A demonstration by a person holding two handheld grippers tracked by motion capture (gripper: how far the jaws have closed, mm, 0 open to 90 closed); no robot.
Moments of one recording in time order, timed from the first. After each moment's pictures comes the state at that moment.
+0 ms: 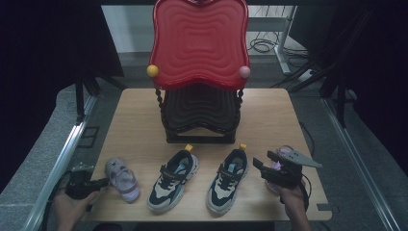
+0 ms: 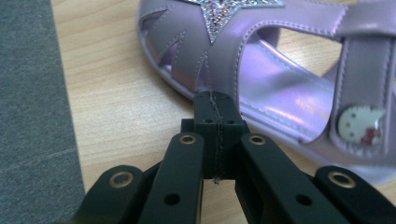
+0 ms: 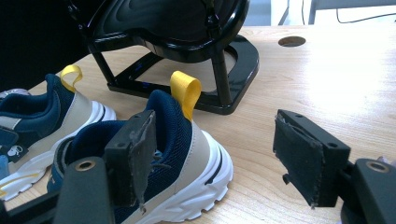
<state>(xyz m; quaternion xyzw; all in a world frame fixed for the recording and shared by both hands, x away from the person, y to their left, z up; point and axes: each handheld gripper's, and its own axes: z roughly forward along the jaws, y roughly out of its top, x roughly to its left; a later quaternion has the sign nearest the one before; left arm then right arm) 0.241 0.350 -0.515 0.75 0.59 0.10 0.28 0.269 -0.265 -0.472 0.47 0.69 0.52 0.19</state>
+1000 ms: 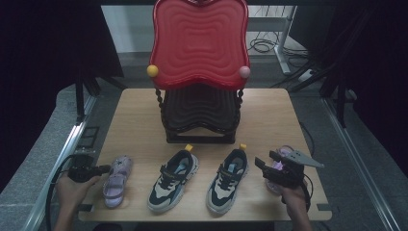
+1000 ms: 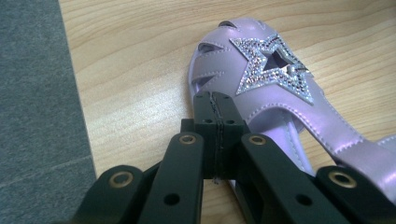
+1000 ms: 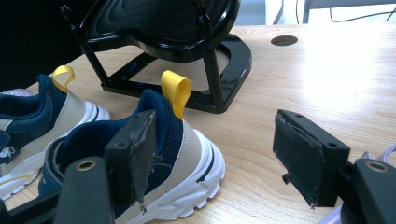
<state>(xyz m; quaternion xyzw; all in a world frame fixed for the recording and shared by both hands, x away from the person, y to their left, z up) 0.285 0.354 -0.502 0.76 0.58 0.09 0.28 0.269 -0.270 -0.472 0.47 0.69 0.51 0.20</state>
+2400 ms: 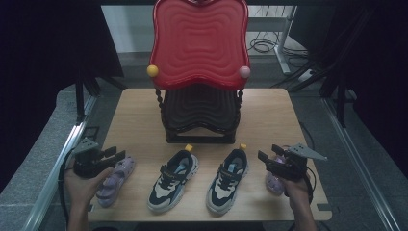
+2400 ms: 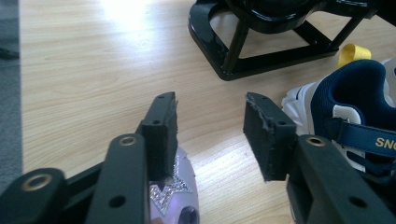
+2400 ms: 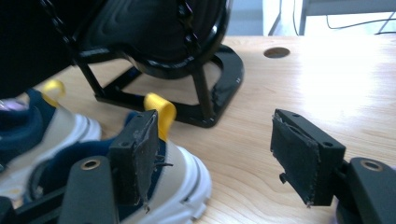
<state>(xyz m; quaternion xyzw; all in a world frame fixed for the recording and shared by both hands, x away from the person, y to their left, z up) 0.271 0.304 -0.443 0.73 0.51 0.17 0.42 0.285 -0.281 -0.462 0.47 0.69 0.51 0.21</state>
